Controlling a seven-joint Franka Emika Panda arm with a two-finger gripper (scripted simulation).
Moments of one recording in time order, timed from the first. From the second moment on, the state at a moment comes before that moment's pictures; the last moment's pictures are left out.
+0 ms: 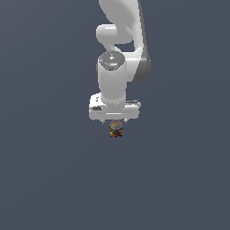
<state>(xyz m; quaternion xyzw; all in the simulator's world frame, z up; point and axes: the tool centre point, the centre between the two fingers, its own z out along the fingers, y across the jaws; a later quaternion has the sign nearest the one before) -0.004 -0.003 0.174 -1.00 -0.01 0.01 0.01</state>
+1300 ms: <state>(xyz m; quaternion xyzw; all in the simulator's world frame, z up) -0.047 0.005 0.109 -1.00 -0.06 0.00 0.00</state>
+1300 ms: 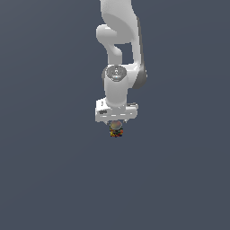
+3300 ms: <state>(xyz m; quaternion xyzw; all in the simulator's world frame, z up) -0.042 0.044 0.059 -1.00 -0.06 0.00 0.00</state>
